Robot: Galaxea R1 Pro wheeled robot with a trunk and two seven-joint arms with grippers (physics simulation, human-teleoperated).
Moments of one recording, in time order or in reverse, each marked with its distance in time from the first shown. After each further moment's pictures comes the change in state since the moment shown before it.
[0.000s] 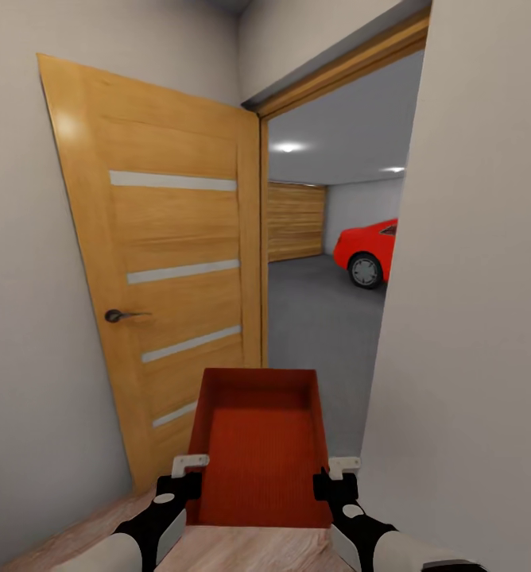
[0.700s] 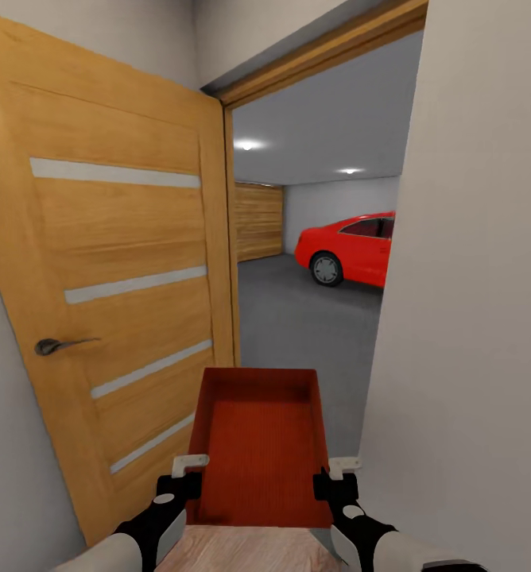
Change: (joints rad) left arm 0.000 0.000 -0.002 0.001 0.000 -0.007 -0.001; right arm 0.000 0.000 0.003 0.004 -0.004 -0.011 0.000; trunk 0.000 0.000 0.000
